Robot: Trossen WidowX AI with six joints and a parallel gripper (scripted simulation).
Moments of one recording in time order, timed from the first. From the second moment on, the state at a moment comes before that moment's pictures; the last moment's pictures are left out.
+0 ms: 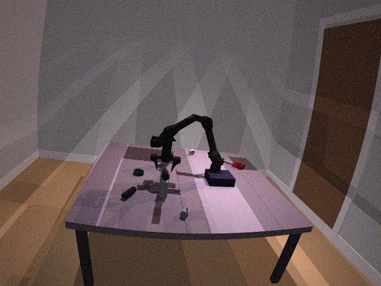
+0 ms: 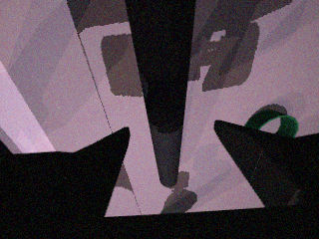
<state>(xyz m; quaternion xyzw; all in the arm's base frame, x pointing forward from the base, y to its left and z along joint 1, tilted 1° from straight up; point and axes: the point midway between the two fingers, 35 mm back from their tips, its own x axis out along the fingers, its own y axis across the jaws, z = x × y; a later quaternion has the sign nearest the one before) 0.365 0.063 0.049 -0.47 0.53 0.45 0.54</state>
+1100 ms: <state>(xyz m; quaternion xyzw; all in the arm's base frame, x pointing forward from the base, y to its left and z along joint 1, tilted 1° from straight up) 0.361 0.061 0.018 -0.47 0.53 0.45 0.53</state>
